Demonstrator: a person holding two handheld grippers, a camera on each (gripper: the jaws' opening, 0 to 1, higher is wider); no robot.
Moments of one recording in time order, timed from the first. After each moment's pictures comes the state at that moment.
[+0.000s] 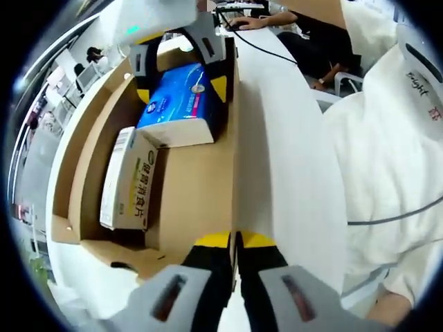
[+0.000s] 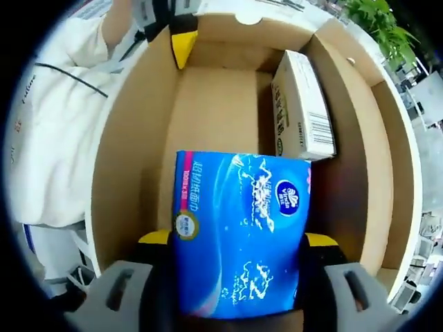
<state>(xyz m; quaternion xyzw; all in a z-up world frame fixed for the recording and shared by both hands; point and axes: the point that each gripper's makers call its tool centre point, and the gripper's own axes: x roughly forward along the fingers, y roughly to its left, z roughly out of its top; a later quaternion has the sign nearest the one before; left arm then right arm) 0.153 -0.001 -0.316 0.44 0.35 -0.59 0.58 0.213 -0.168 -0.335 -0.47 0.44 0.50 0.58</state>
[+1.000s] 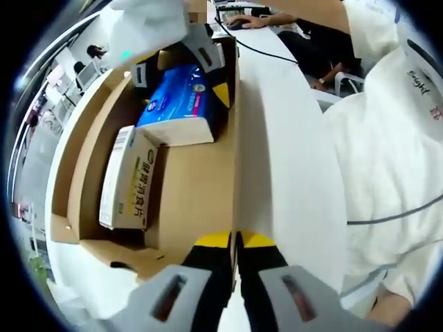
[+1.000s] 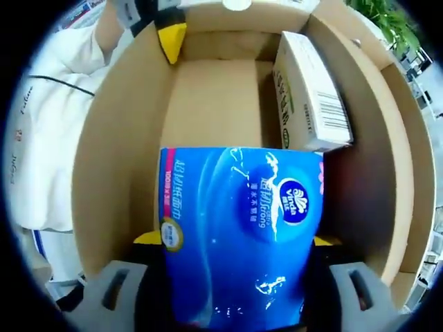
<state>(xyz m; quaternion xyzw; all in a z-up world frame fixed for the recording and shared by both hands) 0.153 -0.001 -0.316 0.44 0.35 -0.59 0.58 0.206 -0.167 -0.354 -0.44 0.47 0.51 0.57</state>
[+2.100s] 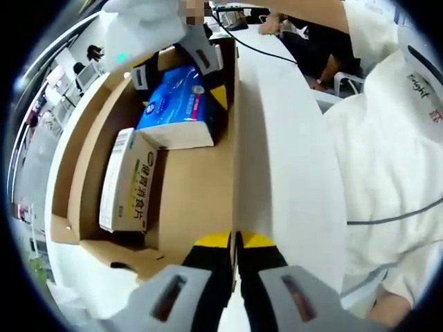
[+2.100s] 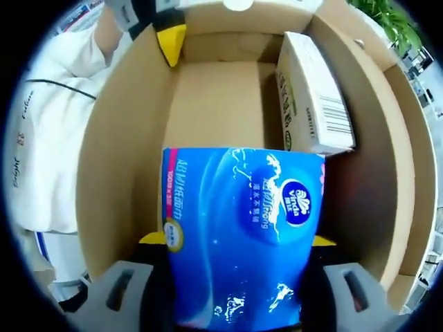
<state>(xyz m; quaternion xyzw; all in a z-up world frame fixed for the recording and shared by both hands) 0.154 -0.001 -0.316 0.44 0.35 -0.59 0.57 0.206 -0.162 -0.352 -0.44 0.48 0.52 0.56</state>
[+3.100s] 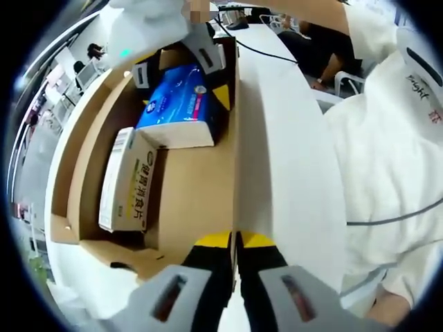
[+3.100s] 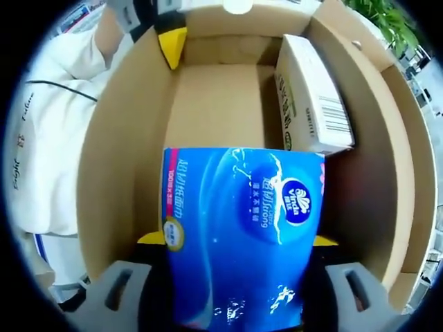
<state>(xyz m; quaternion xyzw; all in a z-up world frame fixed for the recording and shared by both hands) 0.147 -0.002 -0.317 0.44 0.35 -0.59 0.57 0.206 -0.161 -0.353 -0.43 0.47 0.52 0.57</state>
